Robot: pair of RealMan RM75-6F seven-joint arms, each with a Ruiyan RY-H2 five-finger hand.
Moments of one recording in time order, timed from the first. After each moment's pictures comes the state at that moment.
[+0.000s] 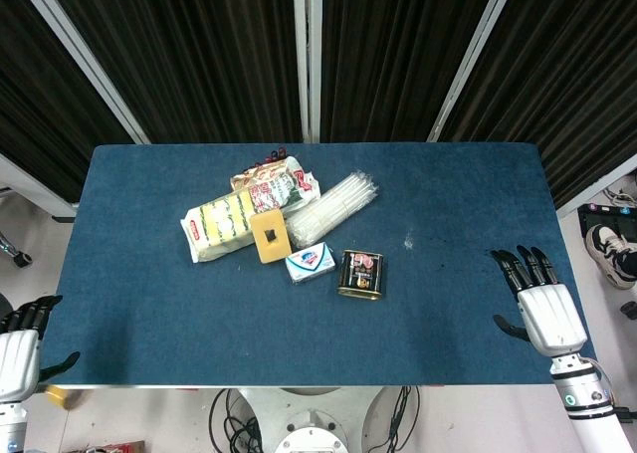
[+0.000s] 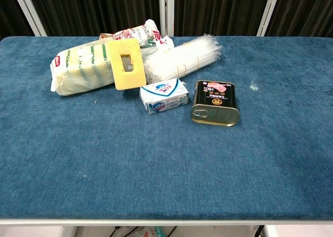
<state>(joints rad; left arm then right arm) 0.04 -1.23 -0.03 -1.57 1.47 1.56 0.11 0.23 -1.13 -0.03 -1.70 -1.53 1.47 -0.19</state>
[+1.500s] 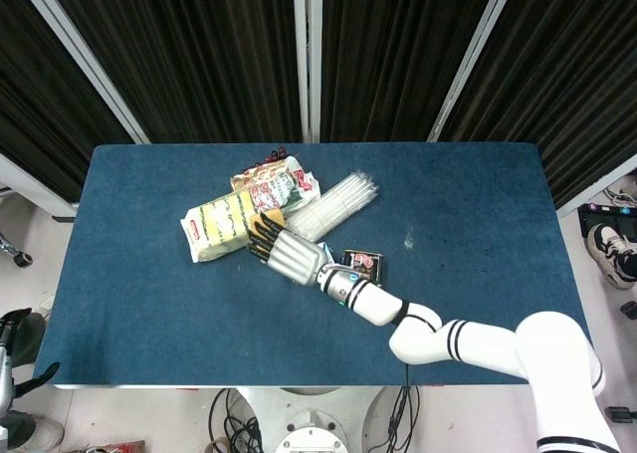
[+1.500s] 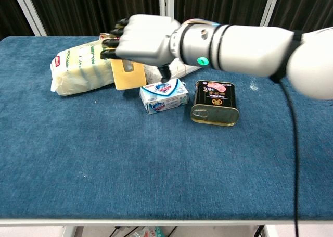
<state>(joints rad) 0.12 -1.26 -0.03 -1.48 1.43 1.63 -0.04 1.16 -1.75 0.26 -1.18 -1.39 0.64 -0.85</state>
